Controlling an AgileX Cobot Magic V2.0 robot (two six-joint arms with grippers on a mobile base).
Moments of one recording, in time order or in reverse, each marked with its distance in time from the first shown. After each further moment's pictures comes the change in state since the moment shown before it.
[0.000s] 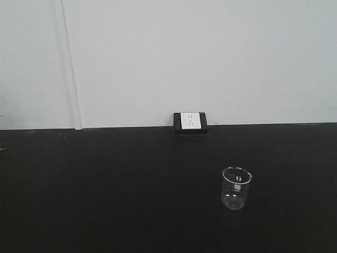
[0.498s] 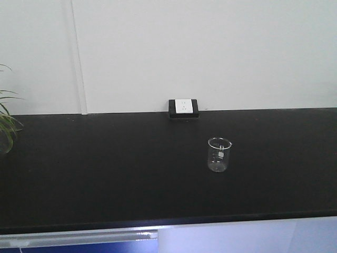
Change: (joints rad) left arm 0.000 0.000 0.000 0.000 0.000 0.000; right arm 0.000 0.000 0.000 0.000 0.000 0.000
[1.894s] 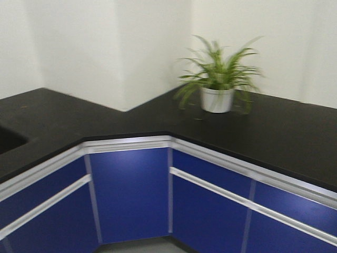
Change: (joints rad) left arm 0.000 0.000 0.000 0.000 0.000 0.000; right arm 0.000 0.000 0.000 0.000 -0.001 0.001
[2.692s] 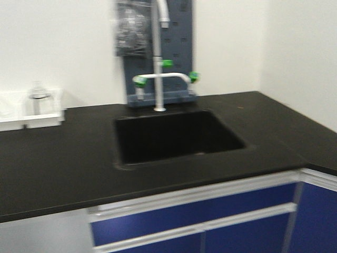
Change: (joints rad) left arm 0.000 0.000 0.000 0.000 0.000 0.000; right arm 0.000 0.000 0.000 0.000 0.001 0.000
